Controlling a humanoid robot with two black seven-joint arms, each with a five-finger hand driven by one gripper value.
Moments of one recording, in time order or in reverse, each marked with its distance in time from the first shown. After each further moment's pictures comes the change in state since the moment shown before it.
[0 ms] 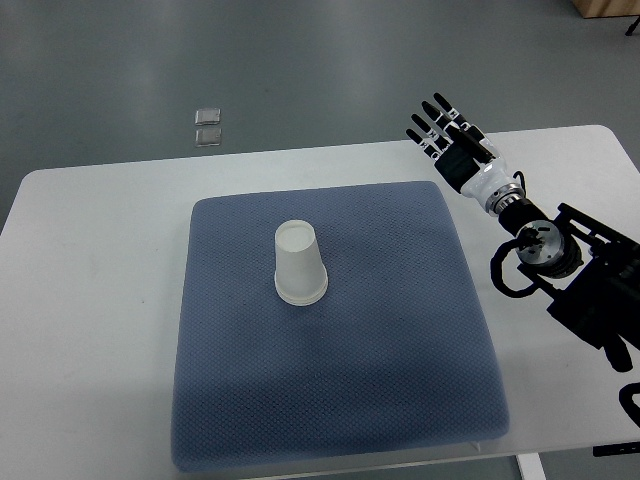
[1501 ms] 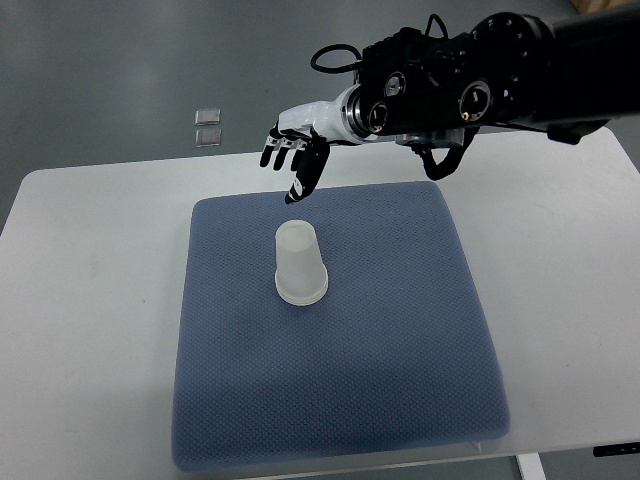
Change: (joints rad) left arm 0.000 0.000 -0.001 0.002 0.000 0.000 0.000; right arm 1.227 0.112 -1.486 0.543 -0.066 -0.342 -0.274
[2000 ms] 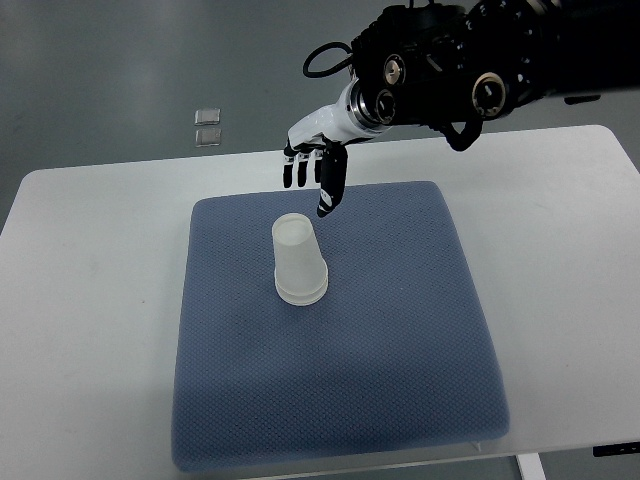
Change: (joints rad) left arm -0.001 0.000 0.000 0.001 0.000 0.000 0.000; right arm 0.160 0.062 -0.128 0.019 -0.199 0.279 -0.027
